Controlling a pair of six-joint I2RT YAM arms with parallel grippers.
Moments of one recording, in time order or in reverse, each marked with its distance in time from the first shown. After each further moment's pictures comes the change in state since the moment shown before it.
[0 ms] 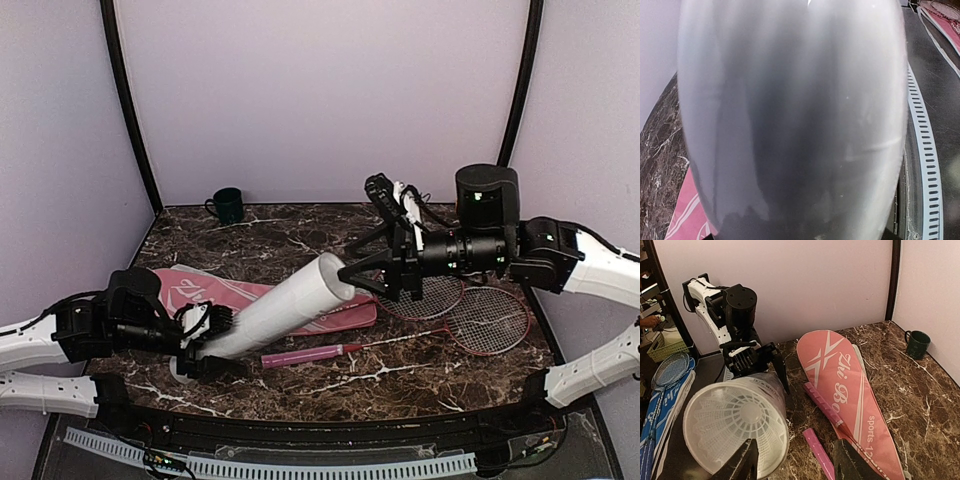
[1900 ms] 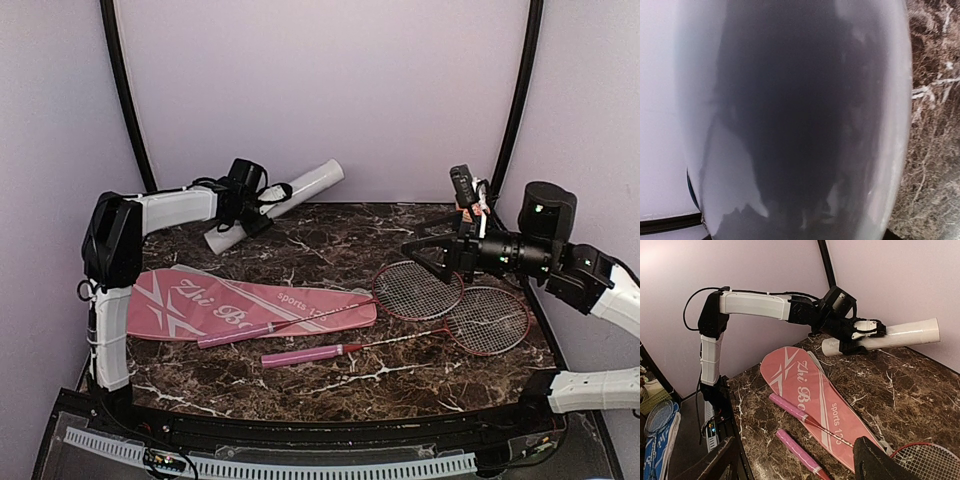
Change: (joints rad) left arm 0.518 1.430 1.205 0.018 -0.492 0.286; right arm -0.326 -0.294 -0.258 0.092 -0.087 0.185
